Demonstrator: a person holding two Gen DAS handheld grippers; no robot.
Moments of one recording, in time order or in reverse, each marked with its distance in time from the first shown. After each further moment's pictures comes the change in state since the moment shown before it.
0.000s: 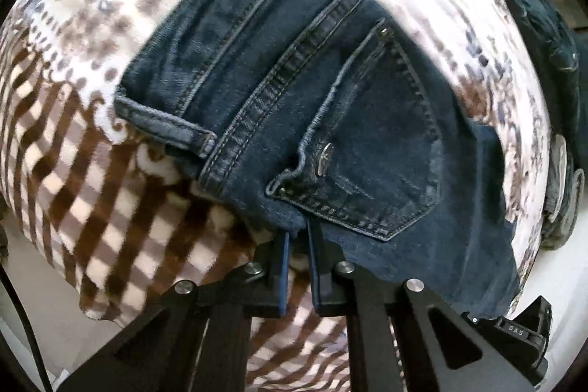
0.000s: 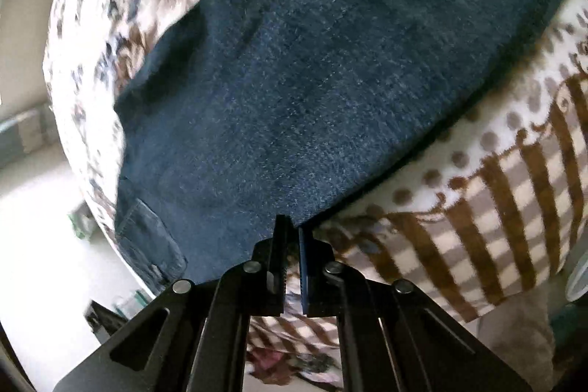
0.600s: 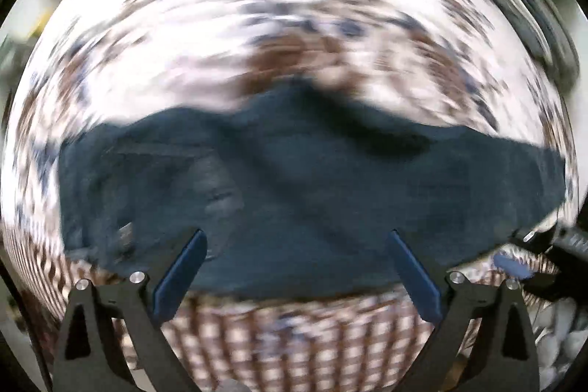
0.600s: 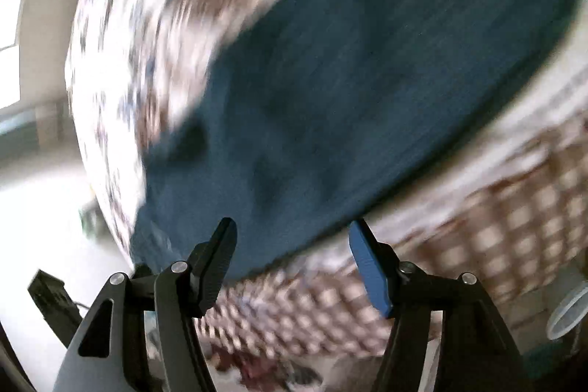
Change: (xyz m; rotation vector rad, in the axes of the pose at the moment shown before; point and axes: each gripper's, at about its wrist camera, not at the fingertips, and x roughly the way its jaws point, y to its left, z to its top) left arm -0.003 -0.255 -0.054 0.662 -0.092 0.174; right arm -0.082 -0.021 0.061 -0.024 -0.142 0.074
